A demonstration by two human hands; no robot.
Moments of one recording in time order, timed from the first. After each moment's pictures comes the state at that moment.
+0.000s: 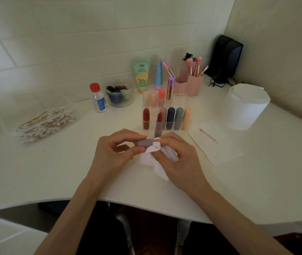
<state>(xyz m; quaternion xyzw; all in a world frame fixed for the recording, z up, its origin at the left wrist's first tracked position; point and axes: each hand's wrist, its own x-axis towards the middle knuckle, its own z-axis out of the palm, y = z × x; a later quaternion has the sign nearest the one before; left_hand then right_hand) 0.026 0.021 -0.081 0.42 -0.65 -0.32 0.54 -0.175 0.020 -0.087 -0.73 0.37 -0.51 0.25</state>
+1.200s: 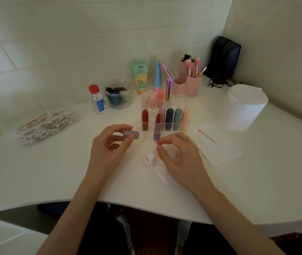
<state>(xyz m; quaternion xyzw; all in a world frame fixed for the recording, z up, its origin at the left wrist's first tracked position) 0.025 0.020 -0.080 0.54 -0.57 -0.26 0.56 -0.184 0.014 -0.090 -0.73 0.49 -0.43 0.18</state>
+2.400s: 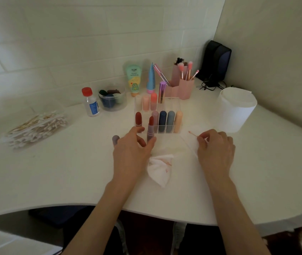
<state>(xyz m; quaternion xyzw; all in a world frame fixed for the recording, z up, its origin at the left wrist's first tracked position) -0.045 0.003 -0.073 0.70 -0.58 -0.16 0.38 -0.252 -0.020 -0.094 -0.55 0.77 -0.33 -0.01</state>
